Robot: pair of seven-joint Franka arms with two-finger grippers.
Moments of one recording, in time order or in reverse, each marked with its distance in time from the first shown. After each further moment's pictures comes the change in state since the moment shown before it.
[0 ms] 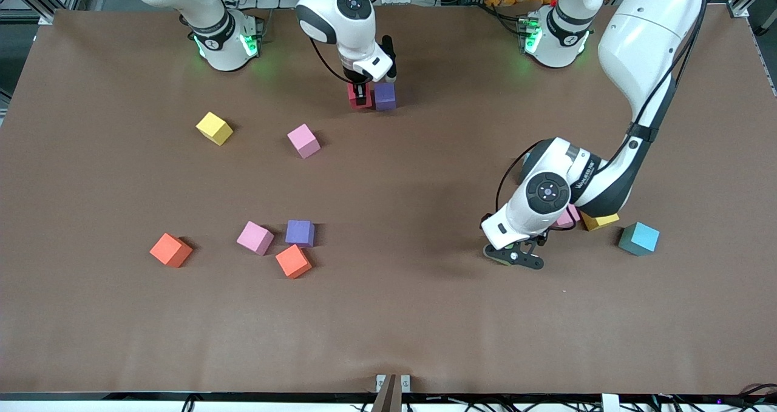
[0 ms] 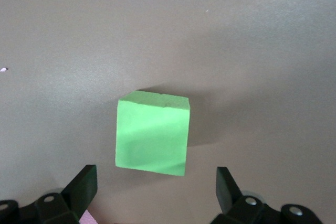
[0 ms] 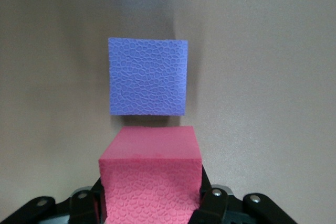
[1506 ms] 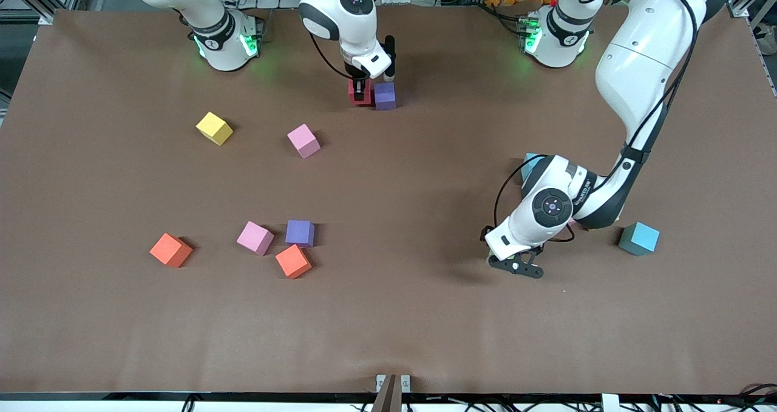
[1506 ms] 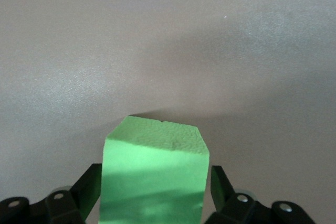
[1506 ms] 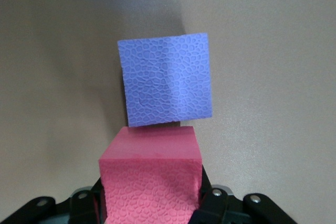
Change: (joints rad) left arm 0.016 0.099 0.019 0.005 0.000 0.139 0.001; right arm 0.099 0.013 -0.047 -0.025 0.000 0.026 0.177
